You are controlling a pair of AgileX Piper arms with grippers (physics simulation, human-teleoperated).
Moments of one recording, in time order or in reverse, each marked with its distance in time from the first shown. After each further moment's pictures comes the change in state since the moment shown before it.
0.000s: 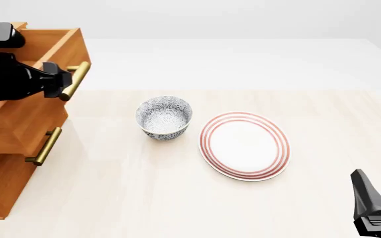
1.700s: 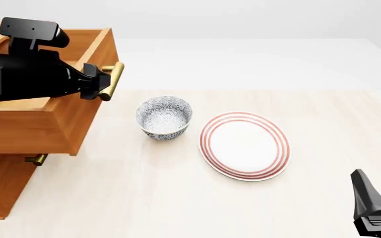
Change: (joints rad) left arm -0.207 0.060 -0.050 -0.008 0.022; right arm 0.000 0.001 0.000 -0.001 0.000
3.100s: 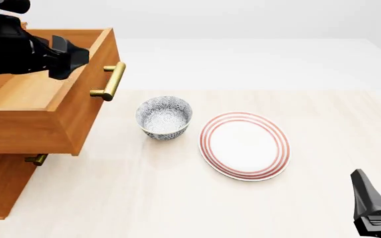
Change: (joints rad) left arm 0.014 -0.094 -0.133 0.146 0.100; right arm 0.000 0.000 0.000 0.000 0.000
